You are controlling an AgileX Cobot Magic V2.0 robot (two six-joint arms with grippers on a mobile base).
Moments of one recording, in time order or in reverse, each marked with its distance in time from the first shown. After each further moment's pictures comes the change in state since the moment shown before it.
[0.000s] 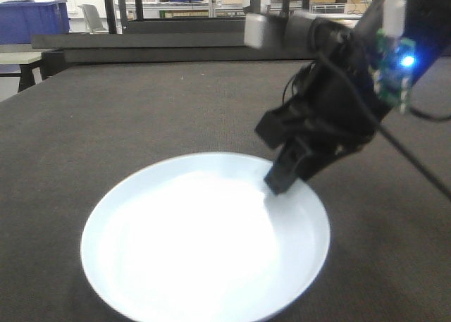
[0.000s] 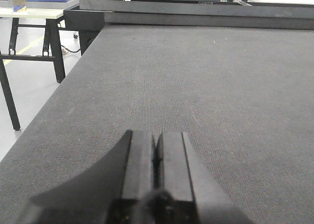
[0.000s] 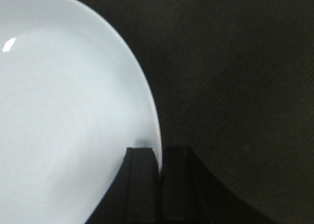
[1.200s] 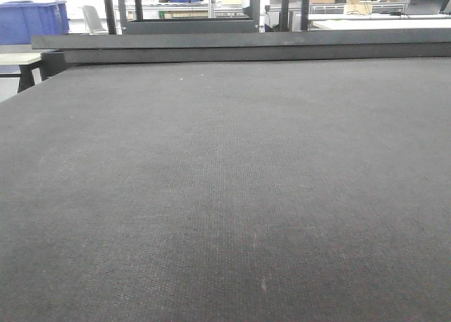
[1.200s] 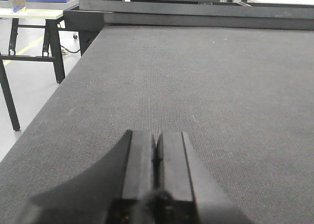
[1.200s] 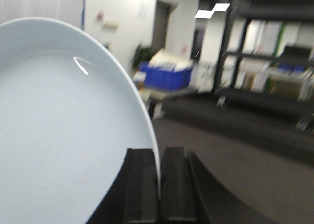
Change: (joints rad) left arm 0.000 0.000 0.000 0.000 0.000 0.000; right arm 0.000 -1.458 0.474 -0.008 -0.255 0.042
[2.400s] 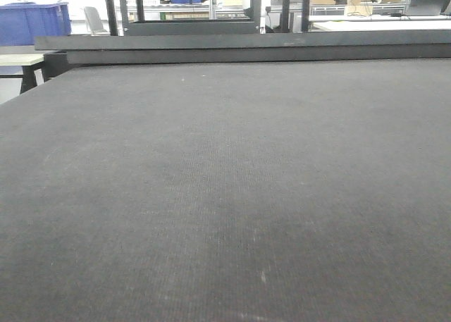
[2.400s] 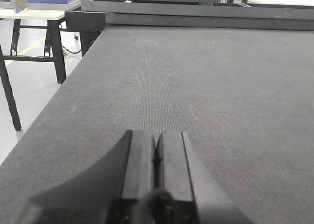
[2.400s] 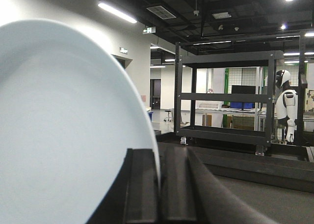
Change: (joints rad) left arm 0.000 0.000 0.000 0.000 0.000 0.000; right arm 0.000 -0.068 0.164 0.033 -0.312 0.000
